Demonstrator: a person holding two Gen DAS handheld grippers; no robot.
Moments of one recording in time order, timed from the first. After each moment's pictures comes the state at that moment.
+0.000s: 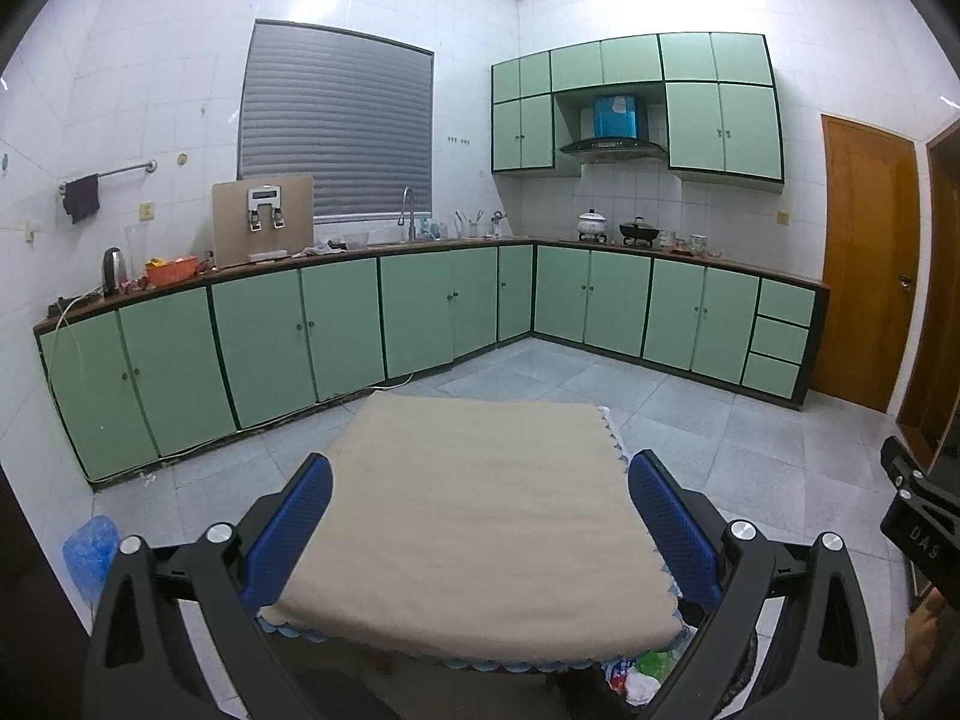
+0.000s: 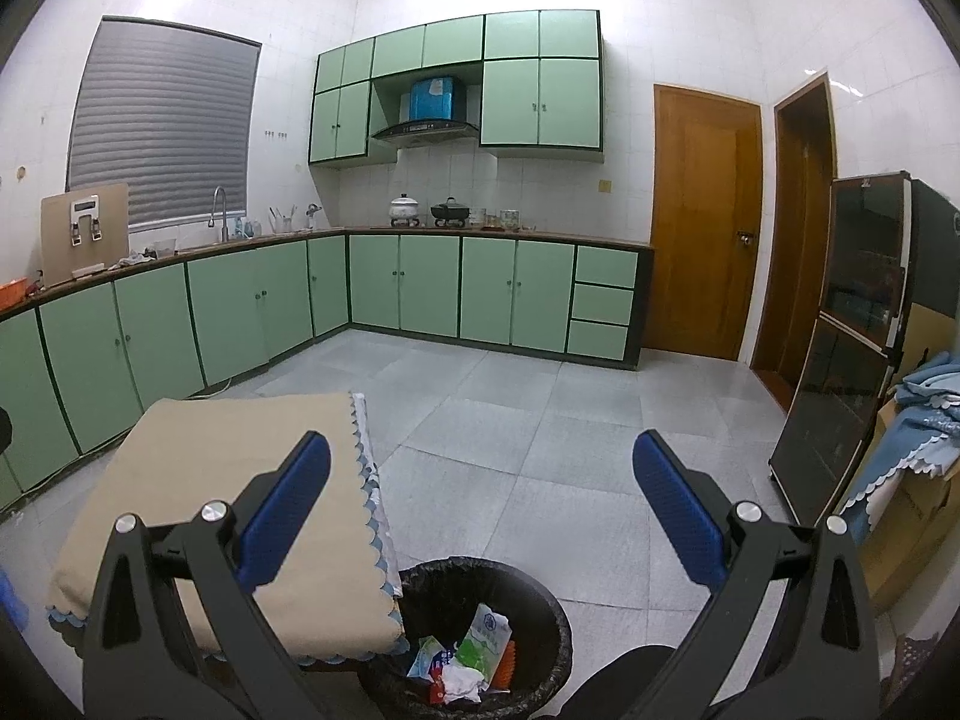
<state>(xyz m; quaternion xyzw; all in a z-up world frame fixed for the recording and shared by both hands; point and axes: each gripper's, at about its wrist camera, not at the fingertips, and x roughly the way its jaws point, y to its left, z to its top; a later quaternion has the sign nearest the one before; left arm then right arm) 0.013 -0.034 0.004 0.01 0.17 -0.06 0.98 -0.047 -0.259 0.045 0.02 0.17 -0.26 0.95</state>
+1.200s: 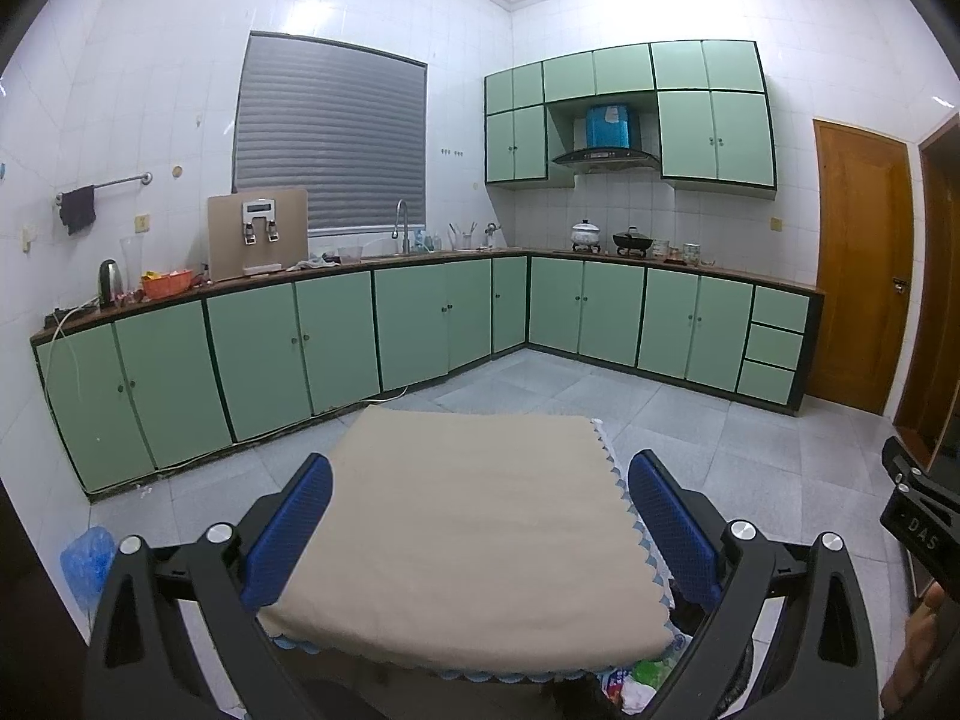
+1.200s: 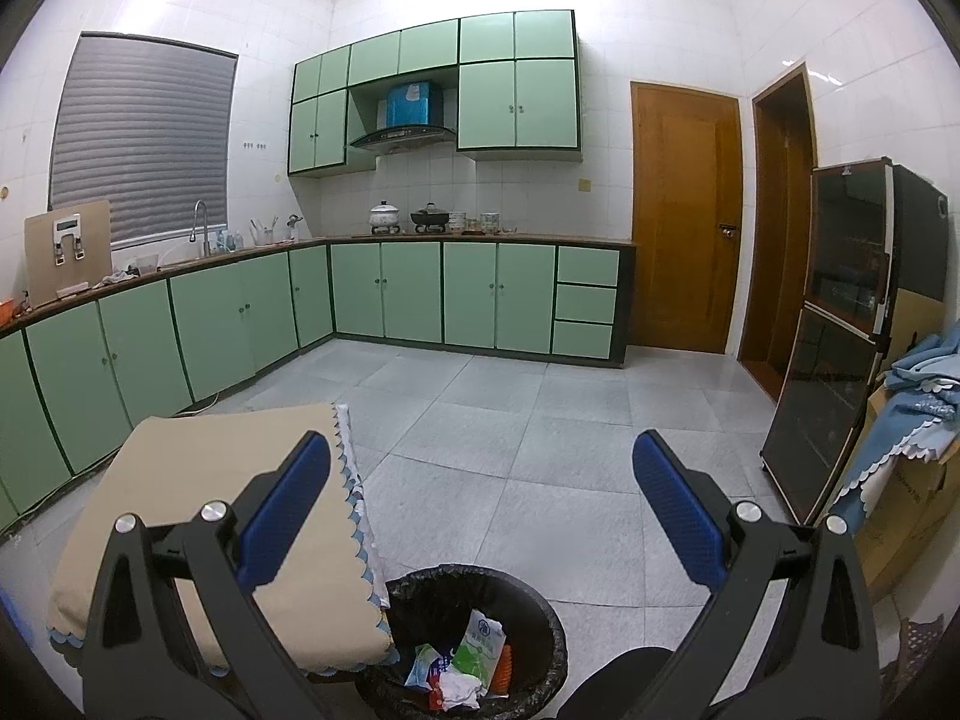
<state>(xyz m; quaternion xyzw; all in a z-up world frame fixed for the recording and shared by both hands) 0.009 -0.038 0.012 0.01 0.16 -0.06 0.99 -0.056 -0.276 0.041 0.04 0.16 -0.28 0.95</state>
